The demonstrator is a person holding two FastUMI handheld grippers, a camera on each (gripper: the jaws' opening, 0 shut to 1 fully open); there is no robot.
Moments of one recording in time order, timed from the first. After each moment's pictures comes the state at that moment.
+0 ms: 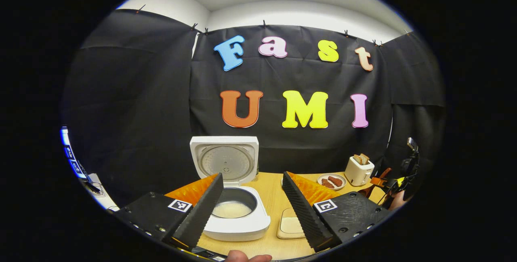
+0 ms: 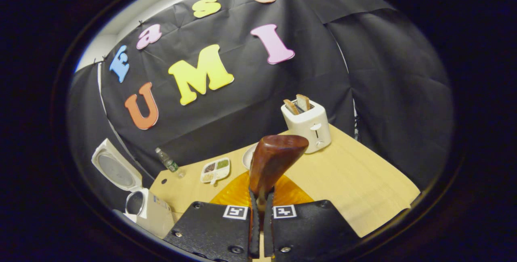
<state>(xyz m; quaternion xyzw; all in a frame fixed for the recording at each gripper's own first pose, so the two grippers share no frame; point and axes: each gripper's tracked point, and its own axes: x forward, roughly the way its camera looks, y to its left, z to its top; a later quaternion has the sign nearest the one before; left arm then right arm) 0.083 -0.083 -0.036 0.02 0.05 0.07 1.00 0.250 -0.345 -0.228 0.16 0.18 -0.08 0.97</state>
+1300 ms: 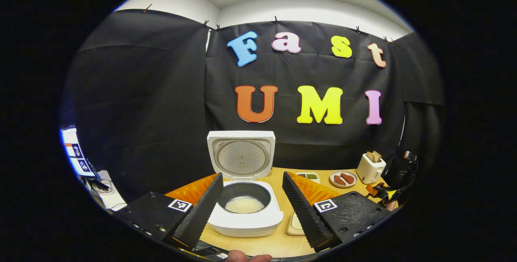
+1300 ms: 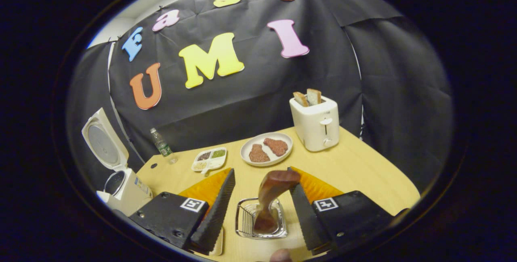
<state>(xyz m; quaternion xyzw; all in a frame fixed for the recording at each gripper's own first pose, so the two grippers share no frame) 0.072 -0.050 -0.029 0.01 0.06 0.12 0.99 0.261 -0.337 -0.247 0.10 0.16 -0.06 0.98</state>
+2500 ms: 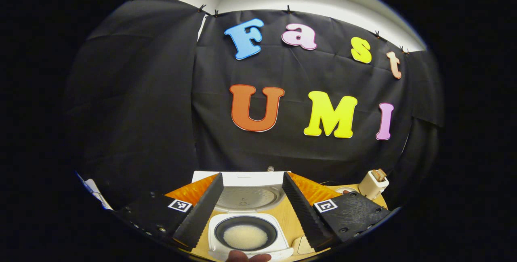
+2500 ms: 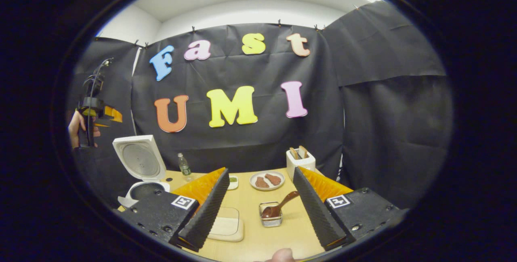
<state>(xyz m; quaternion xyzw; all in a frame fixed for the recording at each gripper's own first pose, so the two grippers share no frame) 0.270 0.030 0.022 -0.03 0.11 0.08 0.99 0.069 -0.254 -0.078 0.03 0.05 -0.09 0.99</state>
